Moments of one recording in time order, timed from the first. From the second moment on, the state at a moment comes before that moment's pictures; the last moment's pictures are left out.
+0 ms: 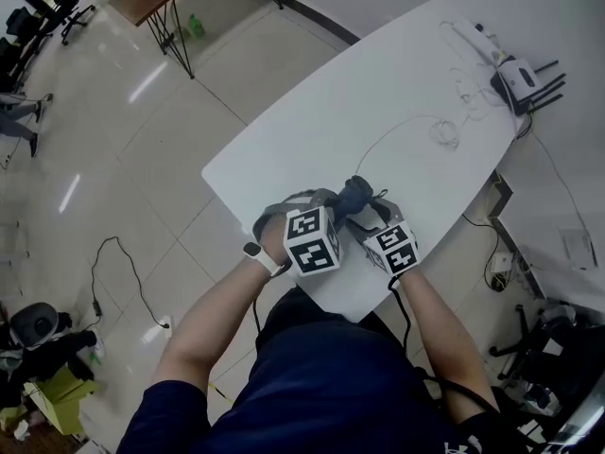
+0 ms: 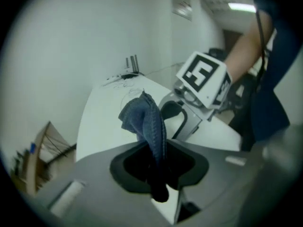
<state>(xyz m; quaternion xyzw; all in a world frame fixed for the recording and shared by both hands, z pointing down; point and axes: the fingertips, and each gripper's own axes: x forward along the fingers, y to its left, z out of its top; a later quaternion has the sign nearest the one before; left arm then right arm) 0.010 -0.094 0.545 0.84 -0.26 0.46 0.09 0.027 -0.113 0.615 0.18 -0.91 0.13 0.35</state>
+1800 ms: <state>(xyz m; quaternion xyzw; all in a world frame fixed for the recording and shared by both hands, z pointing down) -0.015 -0.130 0.616 0.84 0.00 0.42 0.34 0.028 -0.094 0.614 0.32 -0.87 0.24 0.30</state>
